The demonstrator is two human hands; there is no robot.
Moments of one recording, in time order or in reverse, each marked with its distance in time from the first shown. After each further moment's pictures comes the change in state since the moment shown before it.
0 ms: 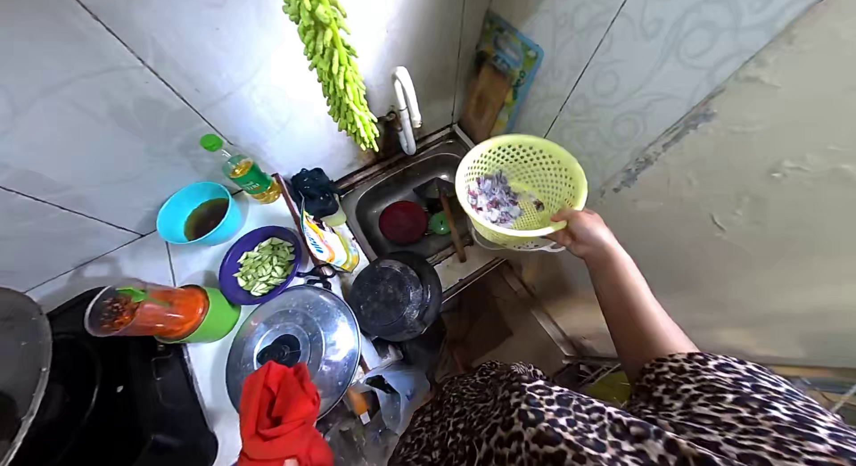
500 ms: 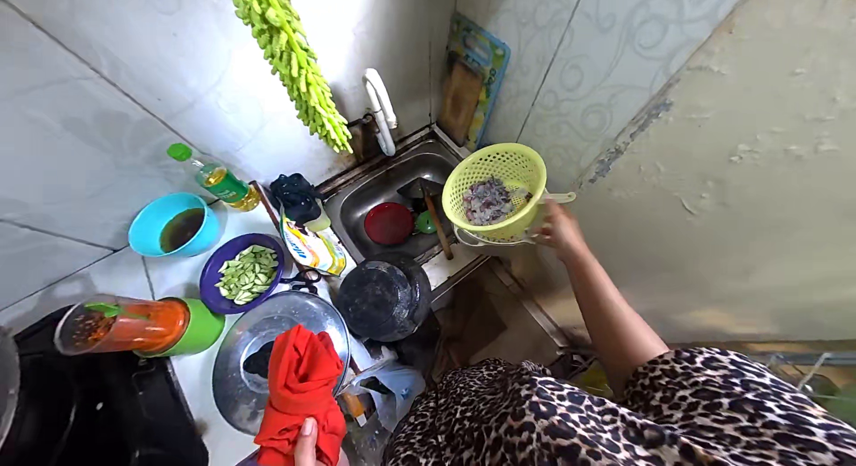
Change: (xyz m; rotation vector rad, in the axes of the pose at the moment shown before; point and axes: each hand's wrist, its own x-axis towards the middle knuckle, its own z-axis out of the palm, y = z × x) left_hand 0.005 -0.012 0.038 -0.045 -0.054 -0.088; right_hand 0.029 0.045 -0.036 -0.255 0.074 -0.144
